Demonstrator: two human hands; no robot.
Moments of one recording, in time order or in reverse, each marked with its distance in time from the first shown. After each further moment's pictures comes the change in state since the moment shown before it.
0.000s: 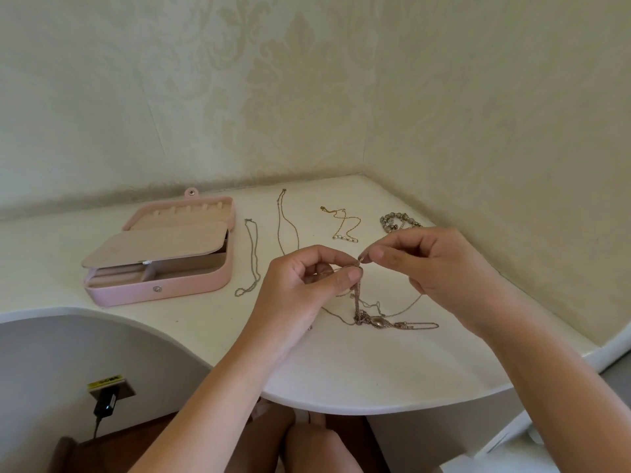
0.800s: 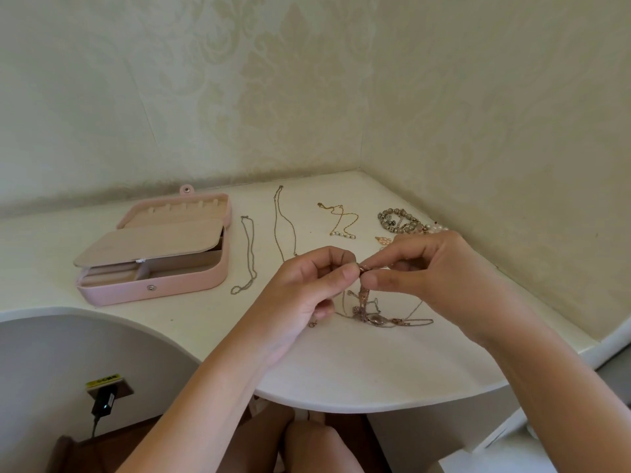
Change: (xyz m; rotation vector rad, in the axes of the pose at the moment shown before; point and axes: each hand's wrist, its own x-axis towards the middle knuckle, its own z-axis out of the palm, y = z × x) left_hand 0.000 0.004 -0.002 -0.149 -0.259 -0.121; right_hand -0.010 0.000 0.002 -0.051 -0.042 -0.037
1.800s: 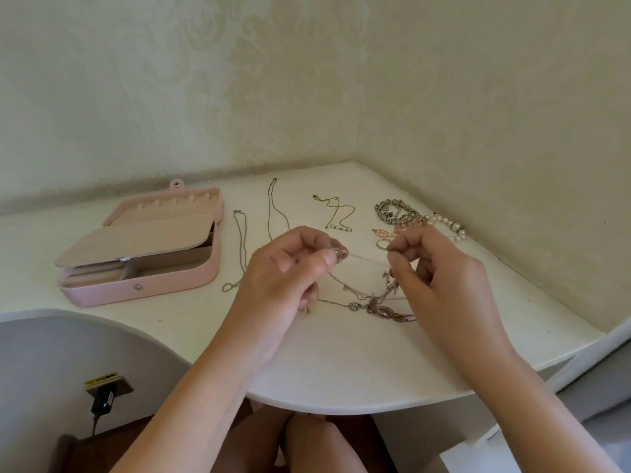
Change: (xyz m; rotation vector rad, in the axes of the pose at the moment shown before) left_hand -0.001 0.001 -0.001 0.066 0.161 0.173; right_hand -0.011 0.037 0.018 -0.231 0.407 -0.087
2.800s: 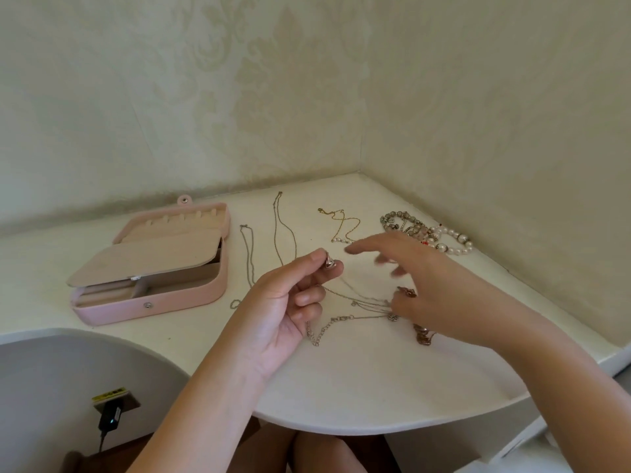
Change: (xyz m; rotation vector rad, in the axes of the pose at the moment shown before) left_hand 0.009 0.005 -0.003 -0.502 0.157 -0.434; right_hand 0.036 -0.005 -0.013 -0.213 -0.575 -0.225
